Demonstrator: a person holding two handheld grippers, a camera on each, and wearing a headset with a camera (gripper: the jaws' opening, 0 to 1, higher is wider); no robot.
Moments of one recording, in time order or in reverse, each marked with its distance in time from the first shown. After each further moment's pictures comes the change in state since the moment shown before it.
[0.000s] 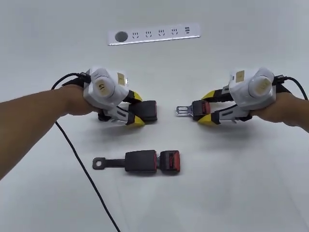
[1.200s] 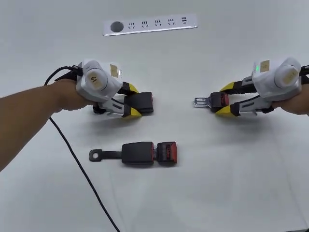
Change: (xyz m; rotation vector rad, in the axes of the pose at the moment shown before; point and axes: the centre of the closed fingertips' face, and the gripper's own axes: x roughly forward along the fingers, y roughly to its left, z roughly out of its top) left arm -0.012 -0.001 0.011 -0.015 -0.045 0.018; right arm -0.047 -0.009 -0.039 0.047 0.052 -0.036
